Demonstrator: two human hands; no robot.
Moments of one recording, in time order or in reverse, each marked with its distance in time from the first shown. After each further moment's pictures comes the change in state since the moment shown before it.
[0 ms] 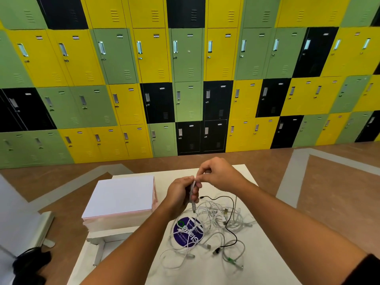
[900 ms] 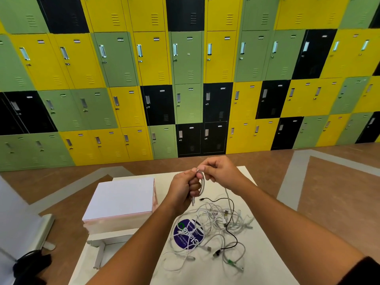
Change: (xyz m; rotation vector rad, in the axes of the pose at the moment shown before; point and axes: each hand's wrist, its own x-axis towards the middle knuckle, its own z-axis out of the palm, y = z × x) left_hand 0.003 0.020 0.018 -0.220 0.034 0.011; right_hand 0.001 0.015 -0.001 0.478 0.078 -0.031
